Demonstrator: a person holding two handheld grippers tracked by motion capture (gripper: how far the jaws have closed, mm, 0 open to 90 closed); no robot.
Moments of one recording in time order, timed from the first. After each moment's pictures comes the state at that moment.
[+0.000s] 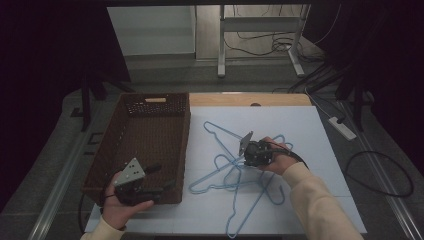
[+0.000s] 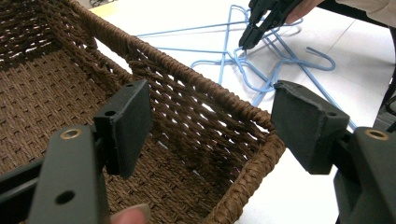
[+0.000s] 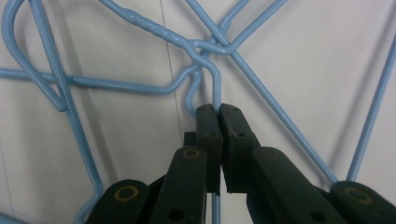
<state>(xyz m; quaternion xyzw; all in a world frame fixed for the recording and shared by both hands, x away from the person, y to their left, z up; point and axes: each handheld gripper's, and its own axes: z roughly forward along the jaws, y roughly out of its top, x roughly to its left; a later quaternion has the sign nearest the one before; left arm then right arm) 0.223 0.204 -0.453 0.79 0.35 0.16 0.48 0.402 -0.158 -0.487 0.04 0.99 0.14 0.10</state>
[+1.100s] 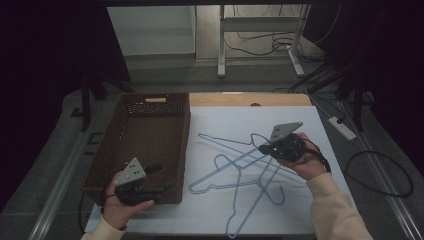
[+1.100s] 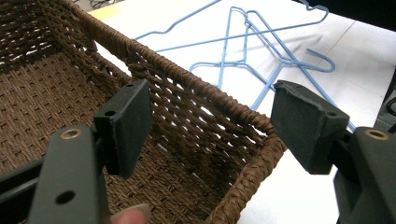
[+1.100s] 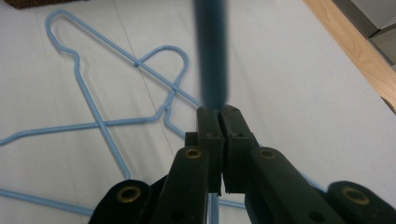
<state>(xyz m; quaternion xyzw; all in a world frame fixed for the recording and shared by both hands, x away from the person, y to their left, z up) 0.222 0.202 -0.452 0.79 0.35 0.16 0.48 0.370 -0.226 -0.418 0.14 0.92 0.33 0.15</state>
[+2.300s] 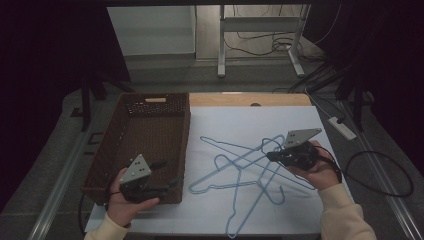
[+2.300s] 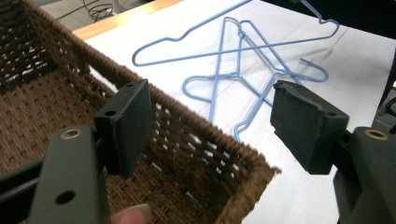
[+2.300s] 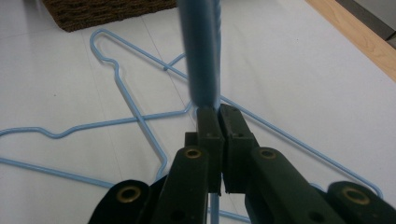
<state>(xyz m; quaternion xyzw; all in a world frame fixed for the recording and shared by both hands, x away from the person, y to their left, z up) 0.226 0.186 -0.437 0.79 0.33 0.17 0.48 0.348 -0.253 -0.414 0.15 0.91 0.37 0.12</state>
